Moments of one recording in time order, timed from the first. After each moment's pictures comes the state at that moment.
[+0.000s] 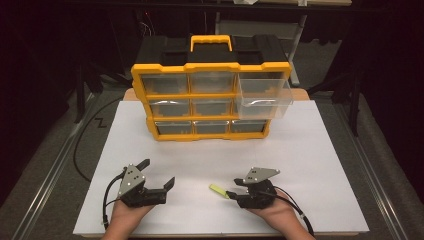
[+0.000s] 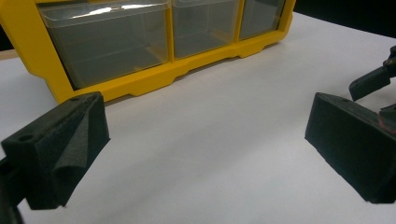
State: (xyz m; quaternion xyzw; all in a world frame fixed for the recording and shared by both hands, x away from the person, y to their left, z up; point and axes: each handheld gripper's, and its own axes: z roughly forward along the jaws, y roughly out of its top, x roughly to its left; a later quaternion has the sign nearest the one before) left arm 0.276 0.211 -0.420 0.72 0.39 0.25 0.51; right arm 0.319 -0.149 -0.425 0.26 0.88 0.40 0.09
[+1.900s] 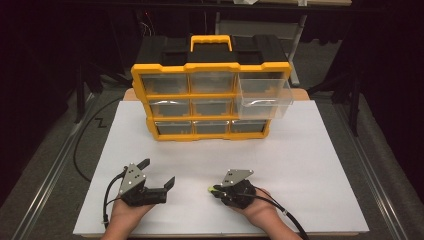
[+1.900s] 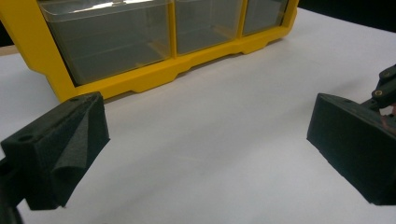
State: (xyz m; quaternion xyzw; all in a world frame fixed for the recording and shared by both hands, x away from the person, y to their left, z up) left arm 0.280 0.210 -0.420 0.72 0.40 0.25 0.51; right arm 0.322 -0.099 -0.435 0.19 0.91 0.37 0.09
